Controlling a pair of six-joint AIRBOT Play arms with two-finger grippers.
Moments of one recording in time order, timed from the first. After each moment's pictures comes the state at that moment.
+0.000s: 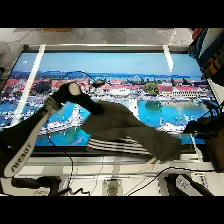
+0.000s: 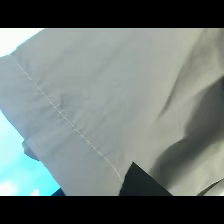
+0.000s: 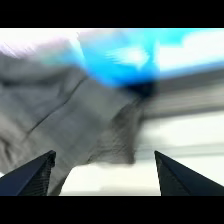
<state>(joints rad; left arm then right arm) -0.36 -1.55 1.37 1.12 -1.16 -1.09 -0.54 -1.10 0.96 -1.35 1.52 1.32</state>
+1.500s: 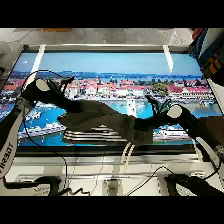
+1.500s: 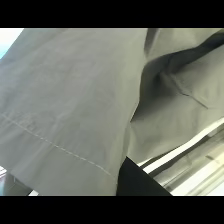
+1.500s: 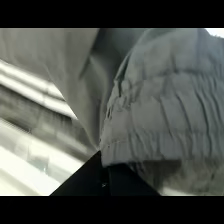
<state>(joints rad) -0.08 -1.47 1.27 1.03 -1.28 -1.14 0.23 -1.16 0.84 -0.94 1.04 1.46</state>
